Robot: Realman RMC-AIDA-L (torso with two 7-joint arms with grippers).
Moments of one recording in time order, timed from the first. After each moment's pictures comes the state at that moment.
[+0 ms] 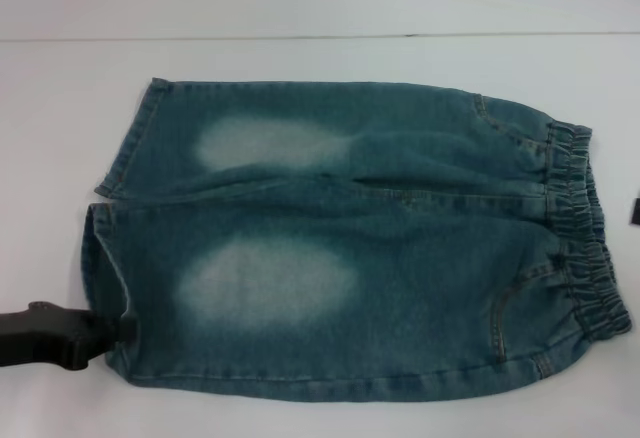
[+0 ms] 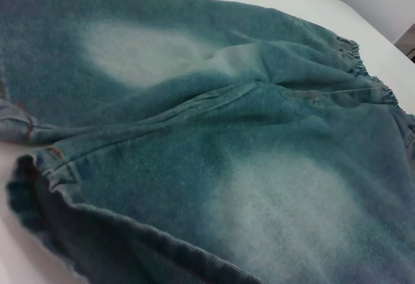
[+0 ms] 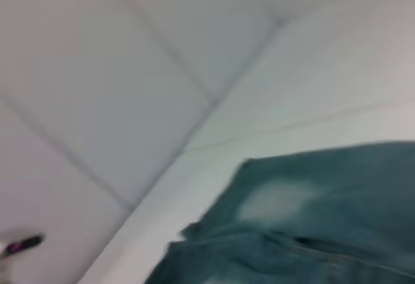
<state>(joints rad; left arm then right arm) -0.34 -2.17 0.49 0.98 2.41 1.67 -1.76 0.37 1.92 -0.34 -0.69 -2.10 -1.88 1.82</state>
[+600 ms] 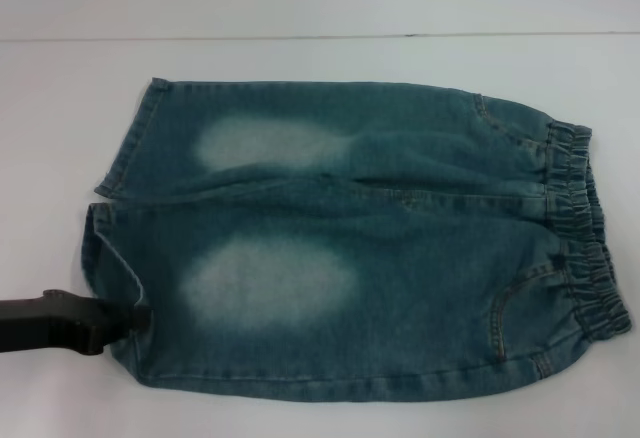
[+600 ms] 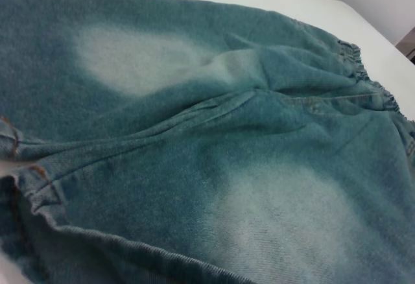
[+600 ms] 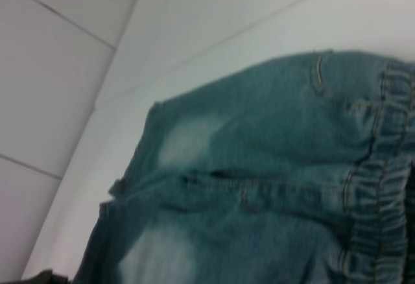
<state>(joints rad) -0.34 -2.17 0.57 1.00 2.37 1.64 -1.83 0.42 1.84 -0.35 -0.69 -2.31 -1.81 2.14</state>
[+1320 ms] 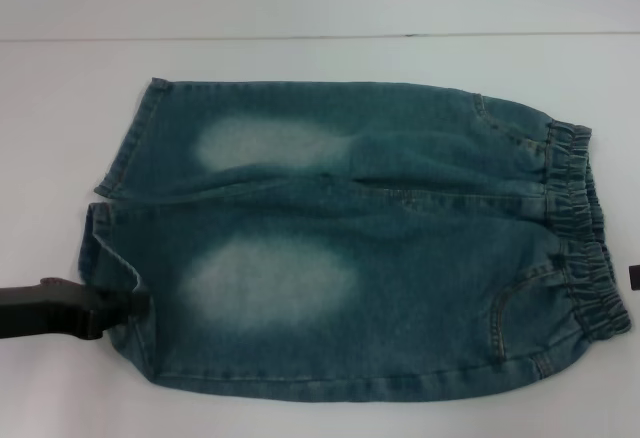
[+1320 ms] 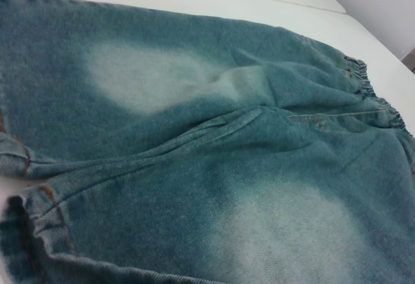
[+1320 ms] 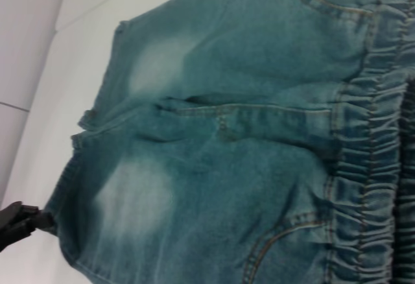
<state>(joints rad) -0.35 -2.17 0.58 1.02 2.35 1.63 -1.87 0.48 1.84 -0.42 -0.69 -2.46 -1.82 2.23</state>
